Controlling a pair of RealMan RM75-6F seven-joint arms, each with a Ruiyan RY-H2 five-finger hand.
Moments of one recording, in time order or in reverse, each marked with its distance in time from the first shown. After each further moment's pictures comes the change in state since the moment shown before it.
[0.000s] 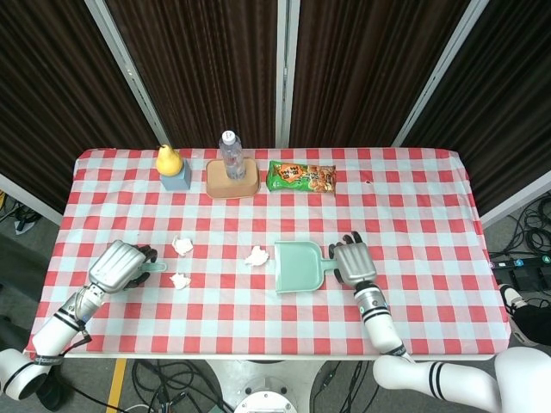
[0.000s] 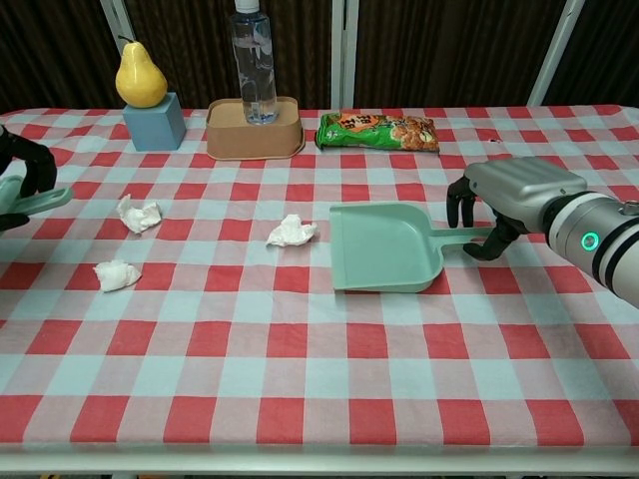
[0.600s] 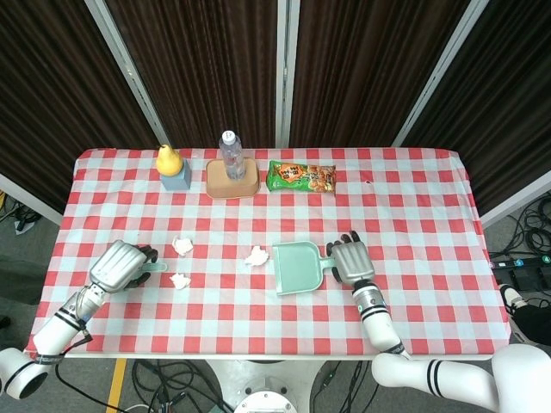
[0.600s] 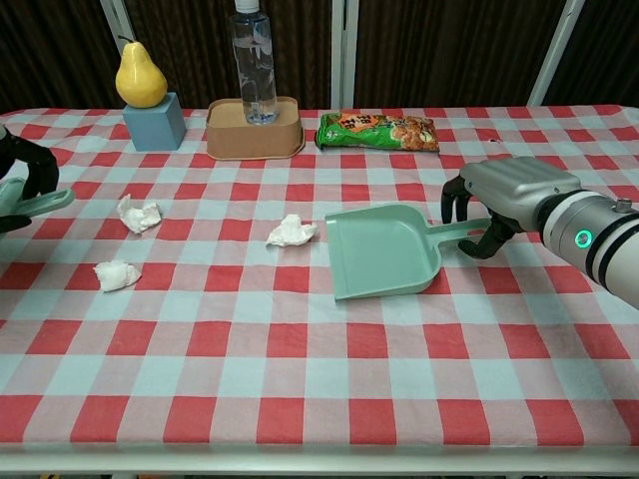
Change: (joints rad) left arm 0.000 -0.004 -0.003 0.009 0.005 -0.008 -0.010; right arm 0.023 -0.004 -0.005 0.010 0.017 -0.007 0.005
